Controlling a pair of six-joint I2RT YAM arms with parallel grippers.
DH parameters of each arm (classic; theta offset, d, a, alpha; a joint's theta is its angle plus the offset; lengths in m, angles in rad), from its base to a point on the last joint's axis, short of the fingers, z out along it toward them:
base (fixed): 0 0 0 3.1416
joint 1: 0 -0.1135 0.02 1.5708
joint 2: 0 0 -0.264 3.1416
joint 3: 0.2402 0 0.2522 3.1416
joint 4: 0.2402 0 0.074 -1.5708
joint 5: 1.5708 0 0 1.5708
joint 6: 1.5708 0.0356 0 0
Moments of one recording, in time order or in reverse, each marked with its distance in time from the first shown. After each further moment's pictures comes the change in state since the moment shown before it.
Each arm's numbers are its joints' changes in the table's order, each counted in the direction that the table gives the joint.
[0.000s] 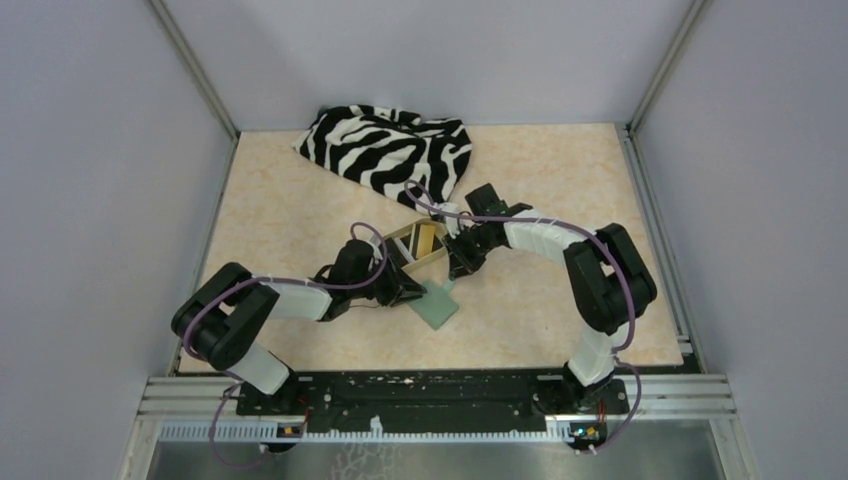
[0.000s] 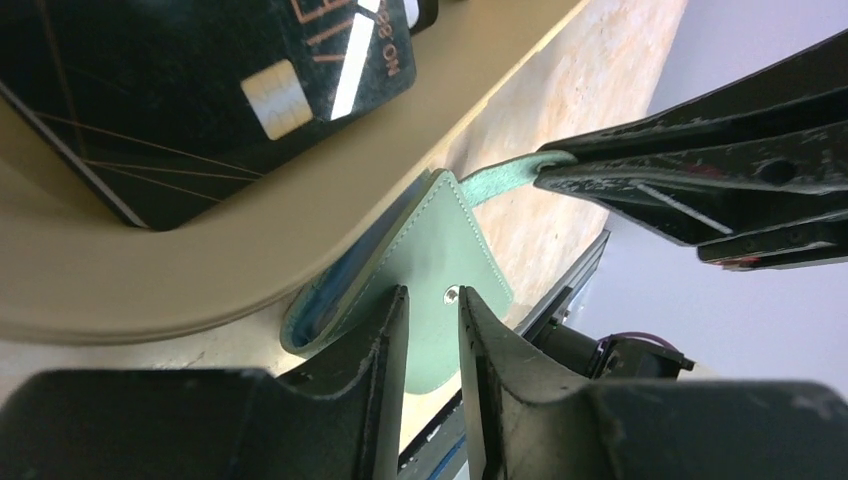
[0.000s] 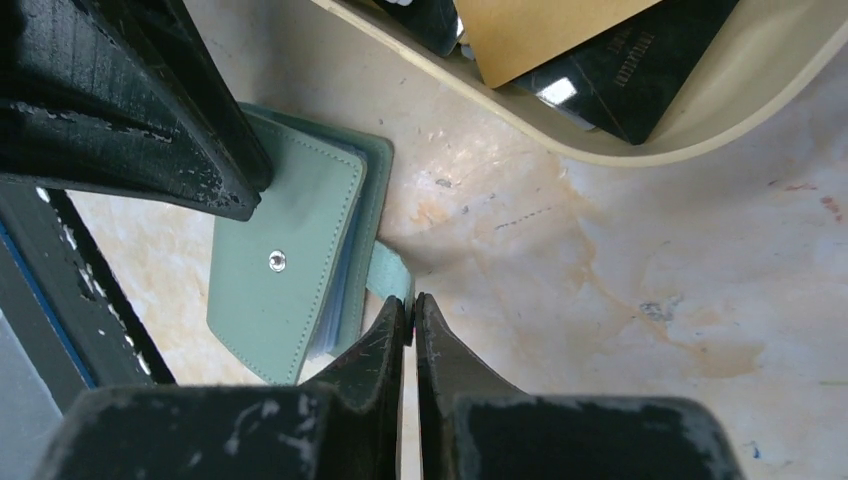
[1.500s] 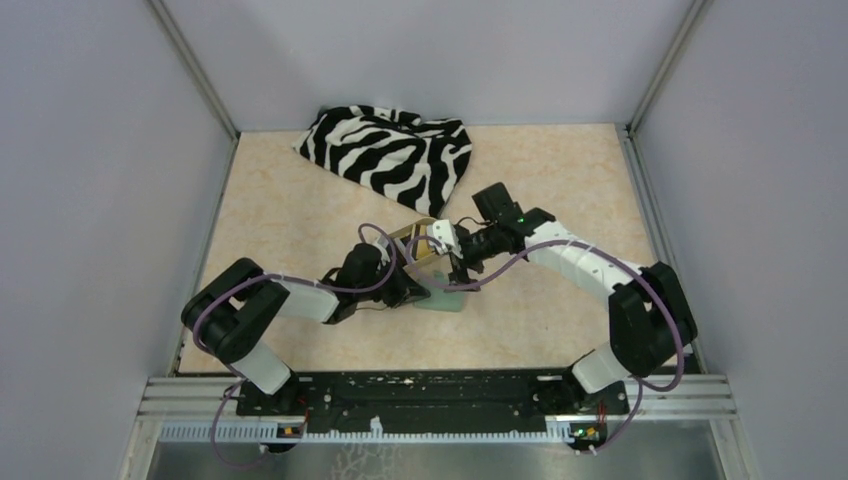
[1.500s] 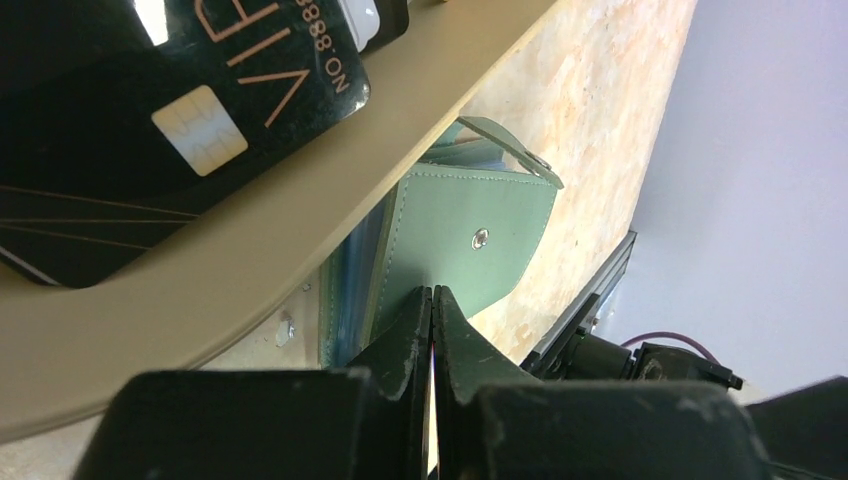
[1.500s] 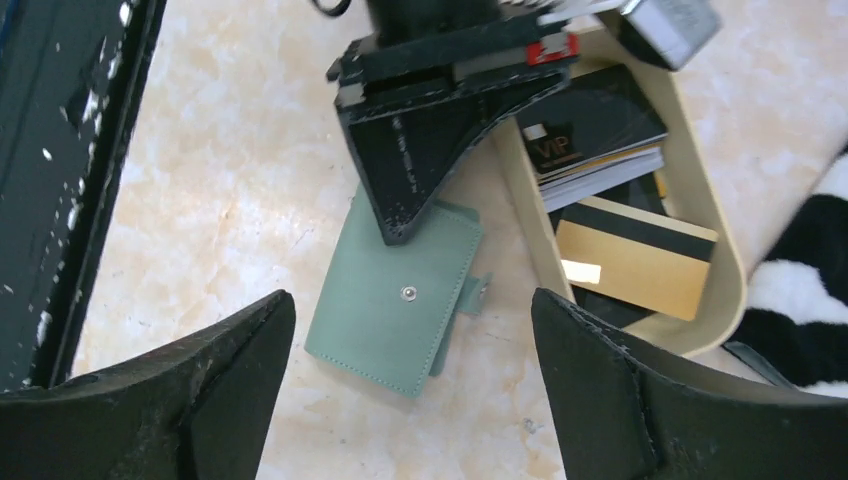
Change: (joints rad) left arm 0.055 0.055 0.010 -0.070 -0.082 0.050; right arm -0.051 -0.260 -0.011 0.086 -0.227 -0.684
